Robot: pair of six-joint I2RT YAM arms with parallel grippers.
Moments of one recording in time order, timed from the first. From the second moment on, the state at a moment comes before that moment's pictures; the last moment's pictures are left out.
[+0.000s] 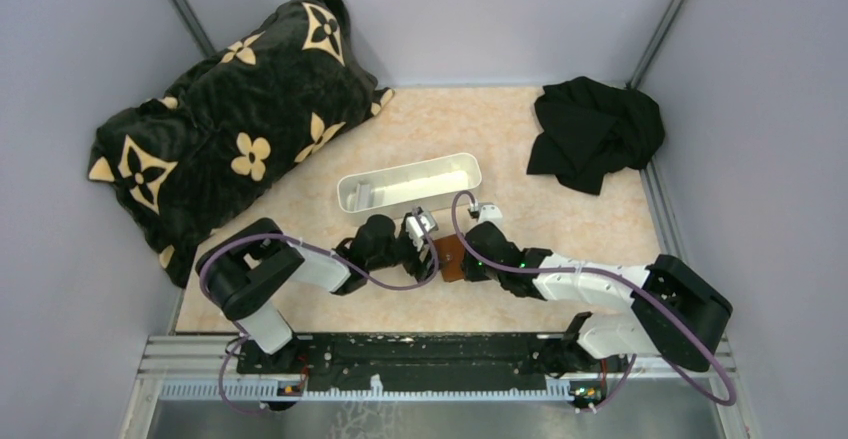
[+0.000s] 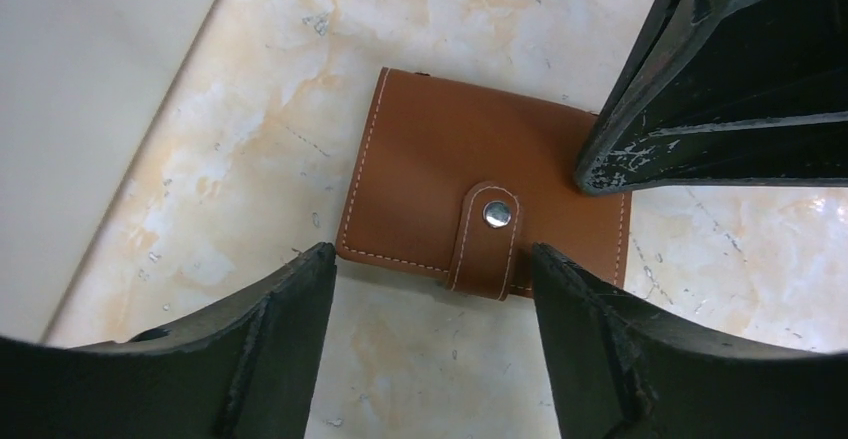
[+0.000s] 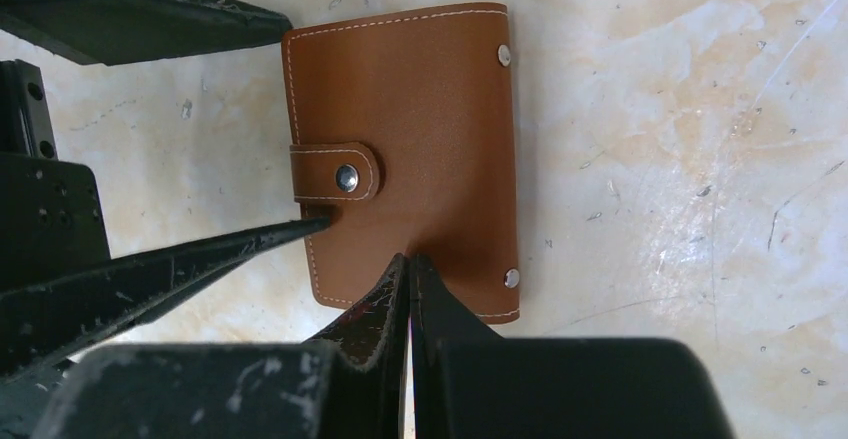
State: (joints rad) left arm -0.86 1.67 0.45 0.82 0.25 0.02; right arm 0.92 1.24 0.48 -0.05 0.23 0.70
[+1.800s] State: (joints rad) left arm -0.96 1.78 0.55 0.89 0.19 0.12; right arm 0.92 1.10 0.40 -0.10 0.27 0.74
